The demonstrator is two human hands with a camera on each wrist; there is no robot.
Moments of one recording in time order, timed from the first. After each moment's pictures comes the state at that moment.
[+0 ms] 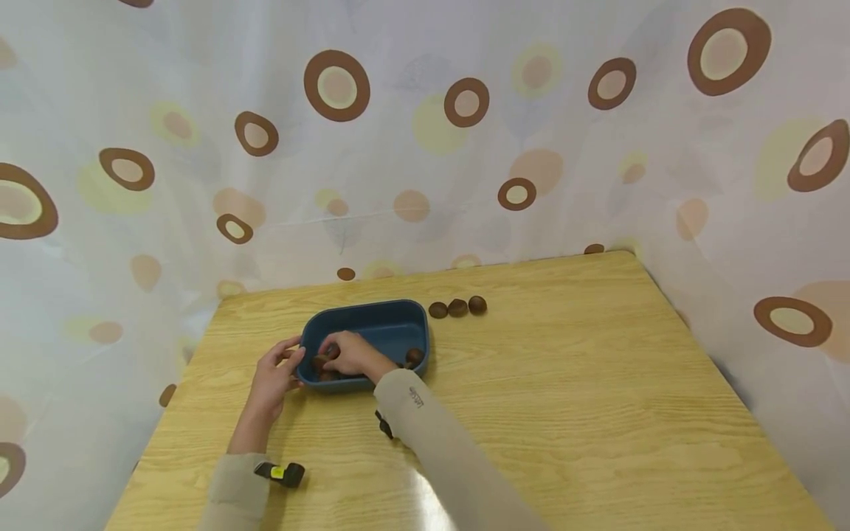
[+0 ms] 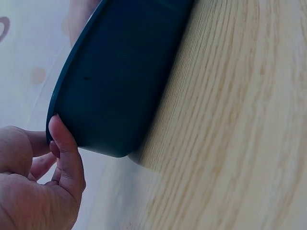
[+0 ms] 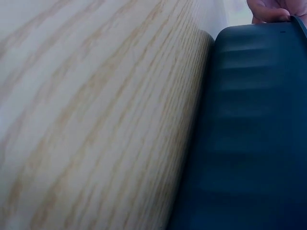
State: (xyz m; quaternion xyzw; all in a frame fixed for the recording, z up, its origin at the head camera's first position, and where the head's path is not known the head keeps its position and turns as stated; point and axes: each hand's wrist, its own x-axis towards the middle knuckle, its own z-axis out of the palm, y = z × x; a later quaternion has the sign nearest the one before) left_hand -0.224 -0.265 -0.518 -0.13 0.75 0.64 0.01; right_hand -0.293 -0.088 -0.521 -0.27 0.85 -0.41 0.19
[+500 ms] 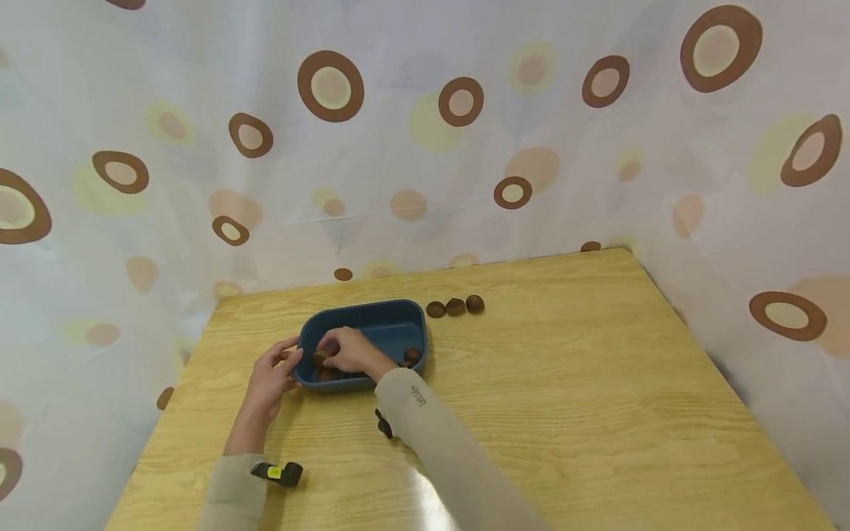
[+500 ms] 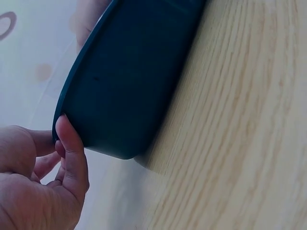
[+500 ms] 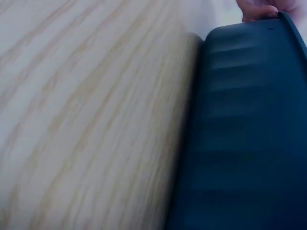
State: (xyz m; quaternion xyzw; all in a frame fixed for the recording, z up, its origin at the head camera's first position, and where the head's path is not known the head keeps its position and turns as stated) left_hand -0.228 -0.269 -0.519 -0.13 0.75 0.65 0.03; right_hand -0.294 -0.081 -0.518 -0.27 0.85 -0.43 0.16
